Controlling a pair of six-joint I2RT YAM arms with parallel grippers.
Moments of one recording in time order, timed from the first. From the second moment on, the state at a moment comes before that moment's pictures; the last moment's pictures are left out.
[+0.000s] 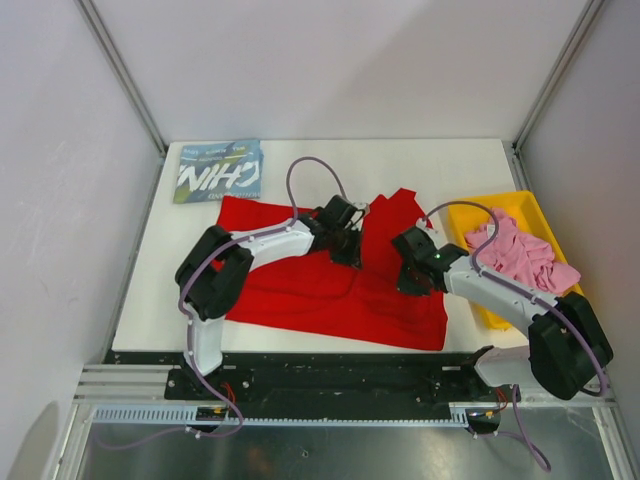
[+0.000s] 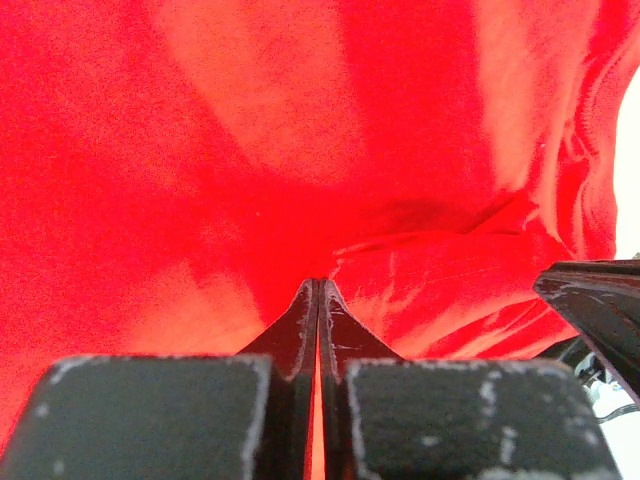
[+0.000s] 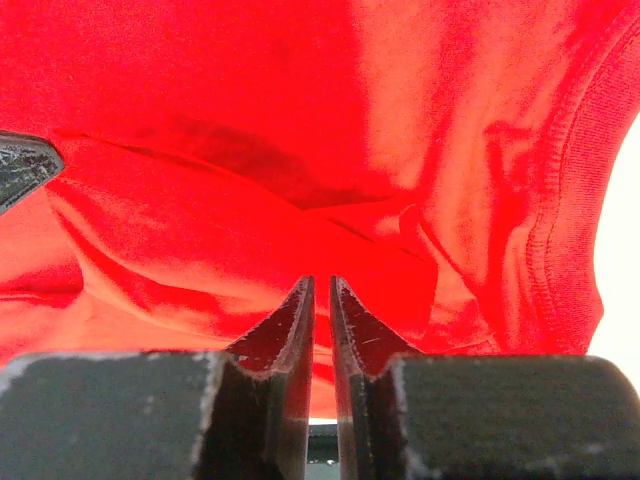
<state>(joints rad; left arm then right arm) -0.77 1.95 1.34 -0.33 0.27 -0.47 0.62 1.32 0.81 -0.65 0.21 0.86</state>
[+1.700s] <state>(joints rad) -0.79 1.95 1.29 -0.31 0.32 -0.52 0.49 1.21 0.63 -0.61 0.13 0.89</state>
